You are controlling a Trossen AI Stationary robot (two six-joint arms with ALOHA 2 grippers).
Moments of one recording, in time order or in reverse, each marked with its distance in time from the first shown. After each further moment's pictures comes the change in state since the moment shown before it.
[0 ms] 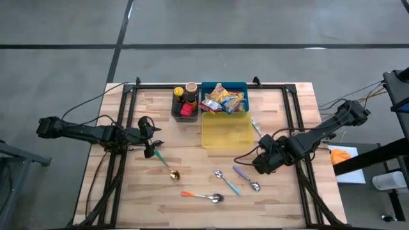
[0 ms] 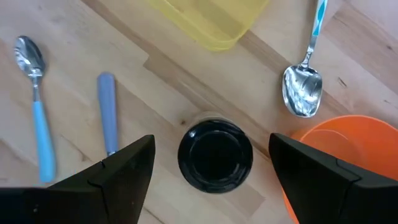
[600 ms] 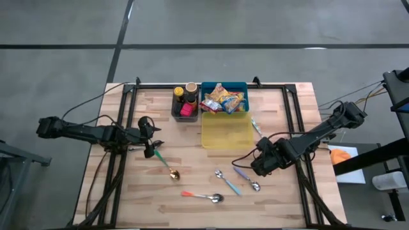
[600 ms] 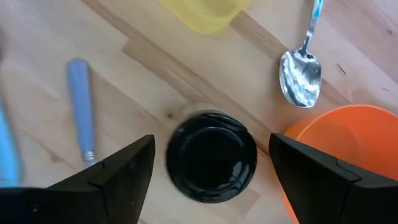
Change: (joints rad) left arm 0.000 0.000 0.000 -0.001 0.000 0.000; right arm 0.000 0.072 -0.023 0.014 -0.030 0.011
